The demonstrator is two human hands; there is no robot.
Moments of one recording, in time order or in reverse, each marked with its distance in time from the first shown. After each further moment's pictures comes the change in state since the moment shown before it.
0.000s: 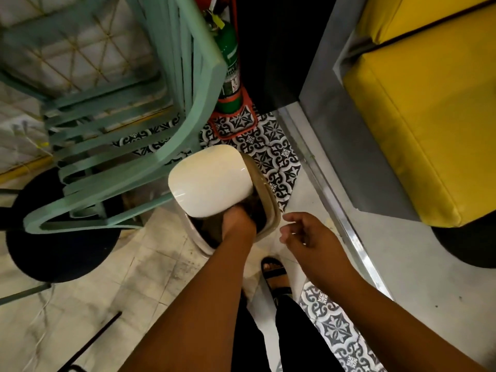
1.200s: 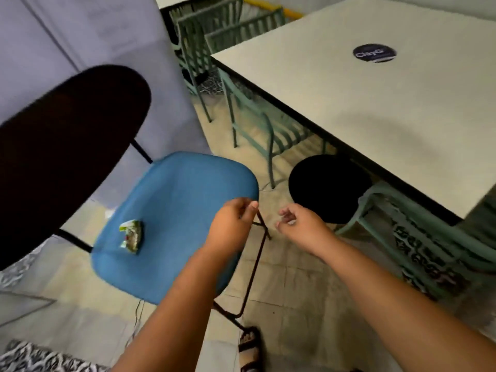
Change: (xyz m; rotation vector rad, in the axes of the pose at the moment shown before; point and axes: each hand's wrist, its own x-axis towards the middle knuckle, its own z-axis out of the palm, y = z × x) left_hand -0.522 -0.368 -0.010 -1.023 1.012 -0.752; right_hand -0.313 -0.091 0.373 -0.882 -0.943 -0.868
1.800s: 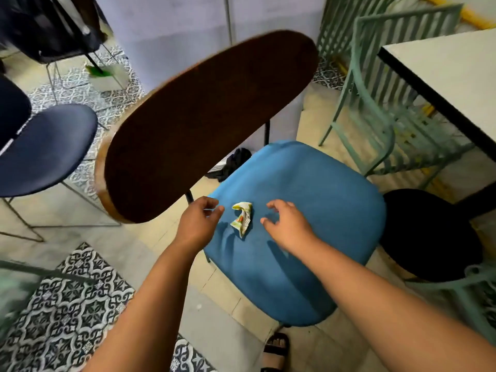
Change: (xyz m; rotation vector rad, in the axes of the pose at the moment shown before) left_hand -0.019 -0.255 -0.223 -0.123 0.380 -0.491; right_hand 0.049 -0.203 0.247 -0.240 -0.274 -0.310
